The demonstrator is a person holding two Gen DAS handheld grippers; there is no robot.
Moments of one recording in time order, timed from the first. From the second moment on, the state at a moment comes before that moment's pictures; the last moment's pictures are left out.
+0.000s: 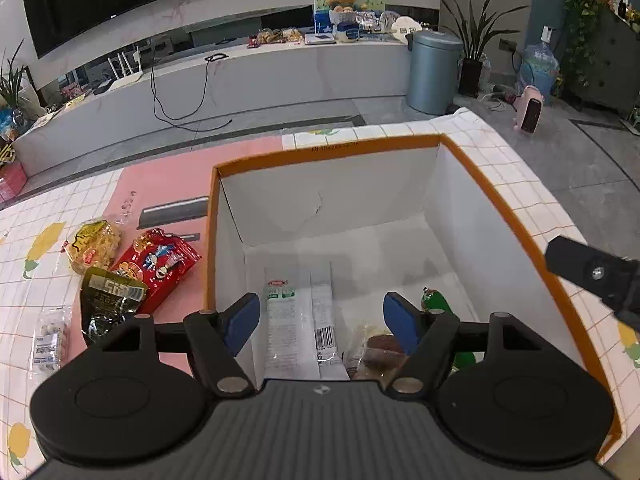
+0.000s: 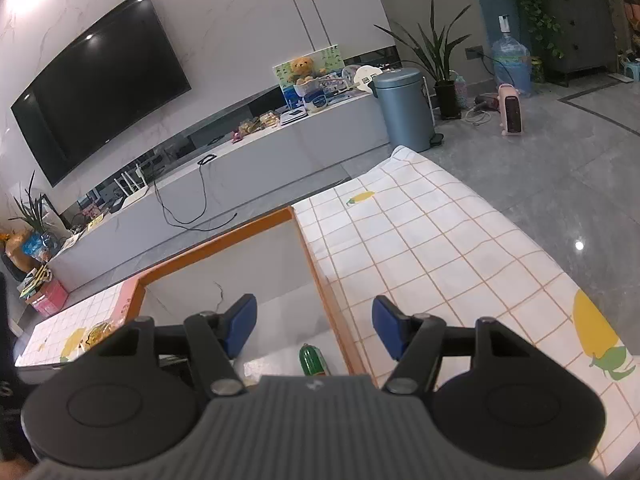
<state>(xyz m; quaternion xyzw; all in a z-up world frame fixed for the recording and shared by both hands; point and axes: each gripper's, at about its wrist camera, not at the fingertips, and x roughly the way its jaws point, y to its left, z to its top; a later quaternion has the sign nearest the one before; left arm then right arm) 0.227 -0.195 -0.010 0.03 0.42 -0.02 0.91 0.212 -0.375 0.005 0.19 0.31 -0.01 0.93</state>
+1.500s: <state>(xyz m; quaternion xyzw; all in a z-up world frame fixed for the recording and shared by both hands) 0.130 0.021 0.064 -0.03 0.41 0.02 0.91 0.200 -0.174 0.049 0.10 0.37 0.13 0.91</state>
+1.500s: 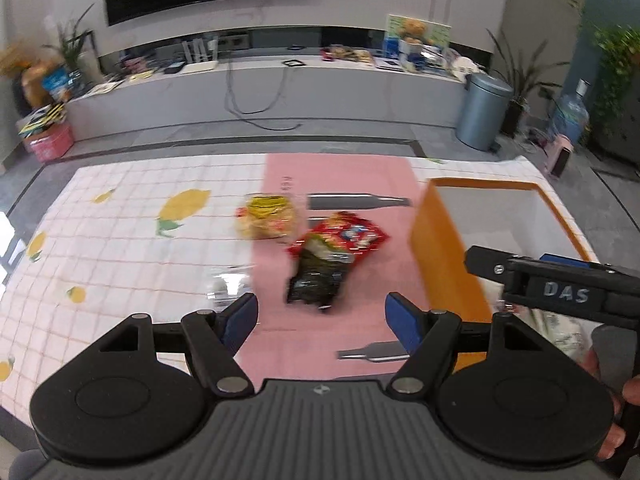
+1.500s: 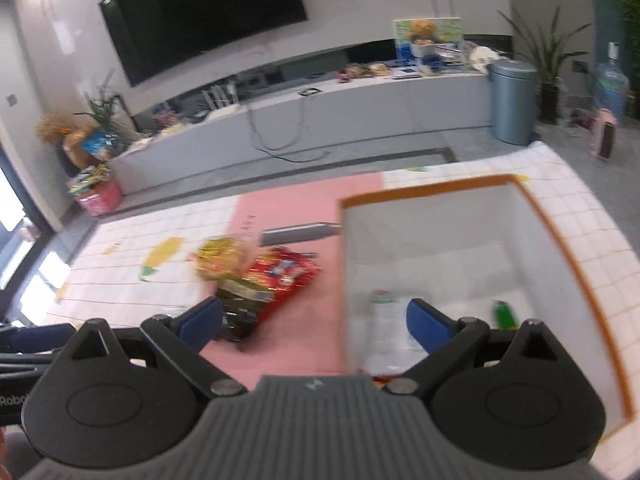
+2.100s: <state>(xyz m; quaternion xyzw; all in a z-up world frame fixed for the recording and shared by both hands) 0.155 0.104 -0.023 -0.06 0.41 0.01 0.91 0.218 -0.087 -0.001 0.08 0.38 0.09 0.92</state>
